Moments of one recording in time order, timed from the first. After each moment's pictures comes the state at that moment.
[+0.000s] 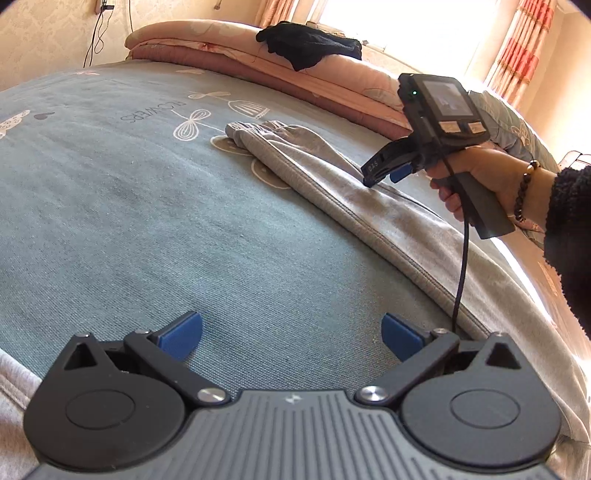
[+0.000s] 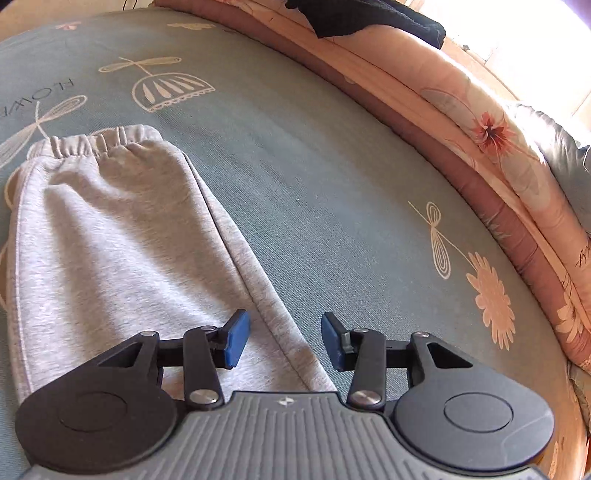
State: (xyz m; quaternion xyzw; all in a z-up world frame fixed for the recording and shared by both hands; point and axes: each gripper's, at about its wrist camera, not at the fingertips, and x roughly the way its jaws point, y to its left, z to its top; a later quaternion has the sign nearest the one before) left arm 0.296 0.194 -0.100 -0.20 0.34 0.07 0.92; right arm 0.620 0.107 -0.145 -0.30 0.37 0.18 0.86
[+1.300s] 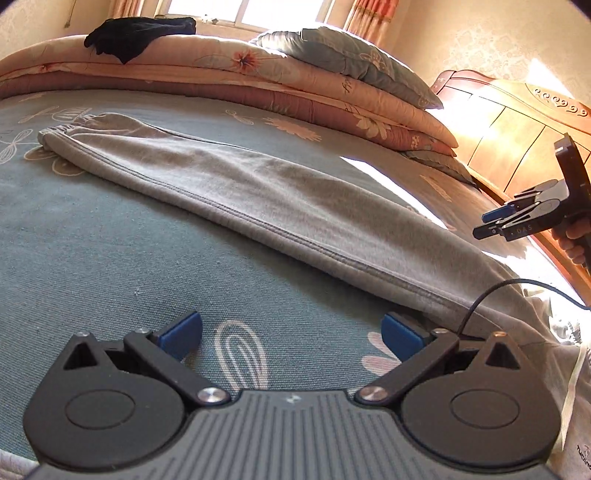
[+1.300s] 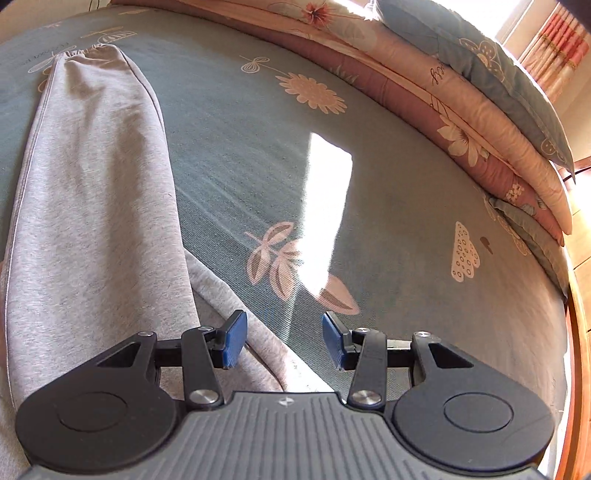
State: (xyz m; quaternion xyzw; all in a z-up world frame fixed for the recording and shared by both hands) left arm 0.306 0.085 -0.107 -0.10 0.33 -0.14 0.93; right arm 0.425 -0.238 -0.145 -0.25 0.42 0.16 0.85
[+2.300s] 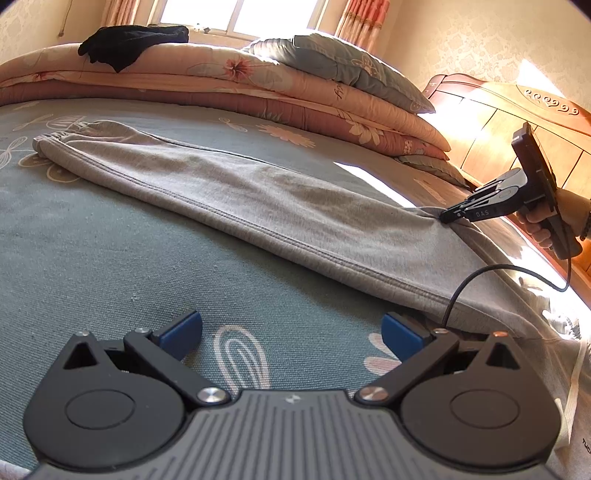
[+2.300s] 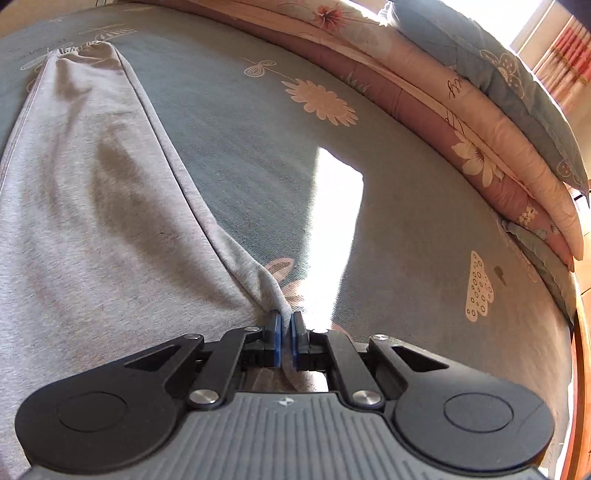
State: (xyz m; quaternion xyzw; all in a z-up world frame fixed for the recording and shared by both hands) left arm 0.307 0.087 -0.110 -0.10 0.31 -0.15 0.93; right arm 0.470 -0.223 -0.152 -0.27 0.41 0.15 0.86
